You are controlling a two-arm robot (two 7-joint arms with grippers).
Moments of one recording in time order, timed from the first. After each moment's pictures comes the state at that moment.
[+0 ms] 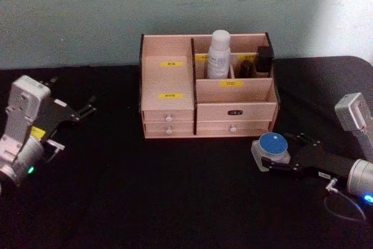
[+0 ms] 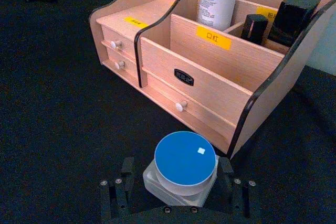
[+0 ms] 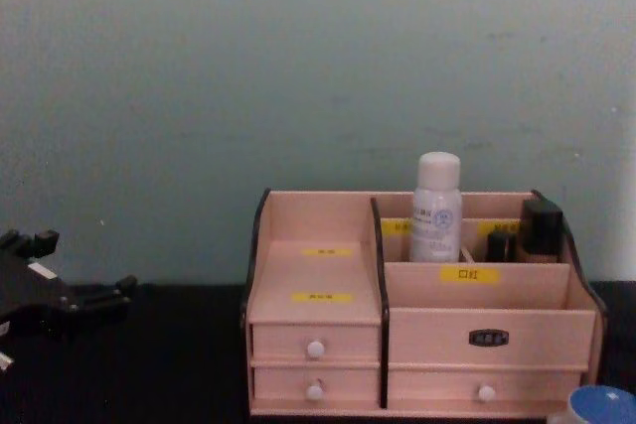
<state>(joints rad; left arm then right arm) -0.20 0.60 0.45 -1.41 -0.25 -0.12 0.03 0.07 0.66 -0.33 -1.52 0.44 0.15 0.53</state>
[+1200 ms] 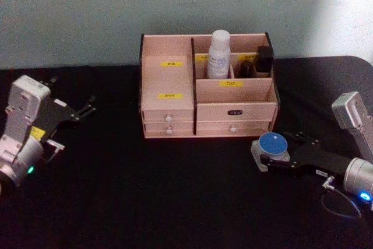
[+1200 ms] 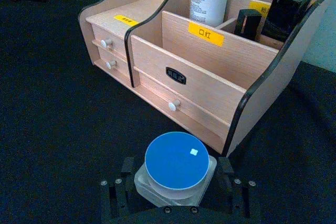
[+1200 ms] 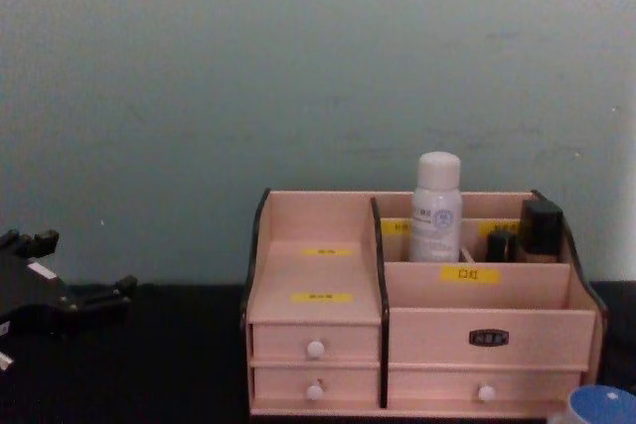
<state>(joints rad) -0.20 0.60 0.45 -1.41 -0.25 -0.12 0.03 0.10 0.64 -0.35 -1.49 0.45 0.15 0.51</state>
